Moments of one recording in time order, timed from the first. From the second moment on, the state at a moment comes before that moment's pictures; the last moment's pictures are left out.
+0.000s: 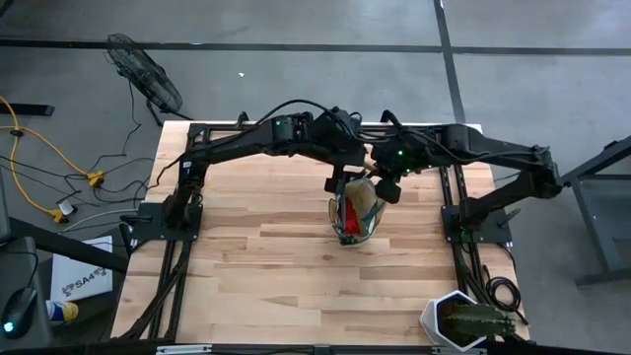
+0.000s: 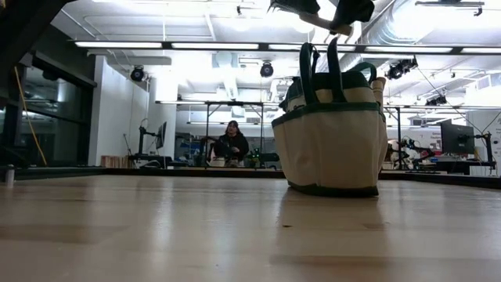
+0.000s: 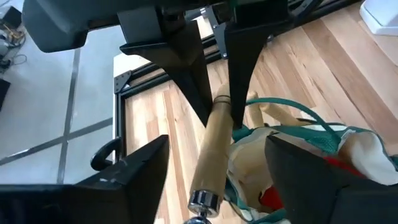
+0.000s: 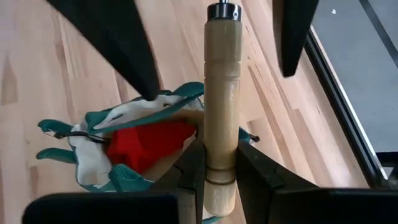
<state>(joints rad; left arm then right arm) 0.13 2.04 2.36 -0.94 0.00 0.49 -0.12 1.35 1.52 -1.11 0.13 0.14</state>
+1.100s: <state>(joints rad) 0.12 2.04 2.36 -1.03 0.06 0.41 -0.03 1.35 1.52 -1.01 0.18 0.13</state>
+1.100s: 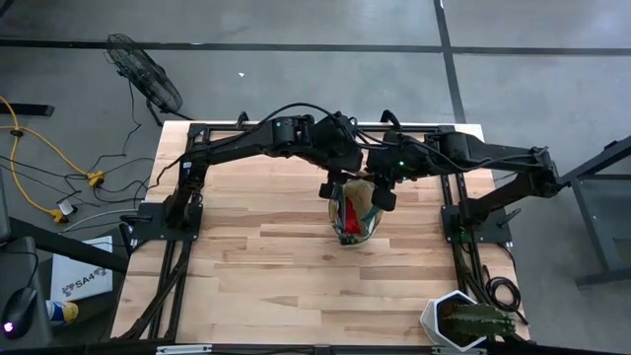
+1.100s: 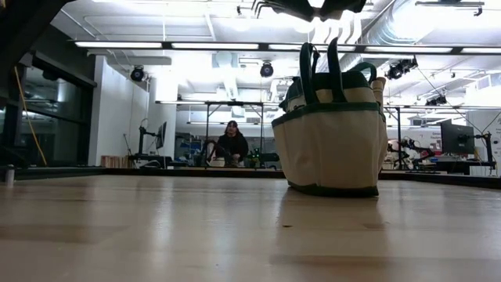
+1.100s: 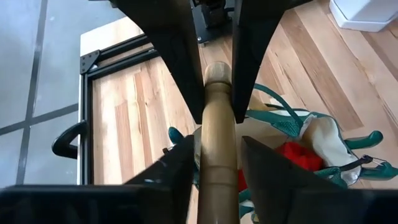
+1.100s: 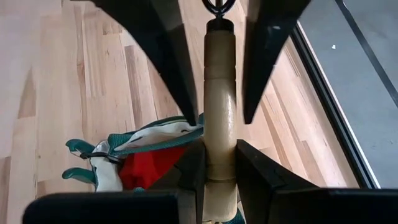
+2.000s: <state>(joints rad) 0.13 2.05 2.35 -1.06 0.12 0.33 -0.03 1.31 1.52 -1.06 0.18 0.19</state>
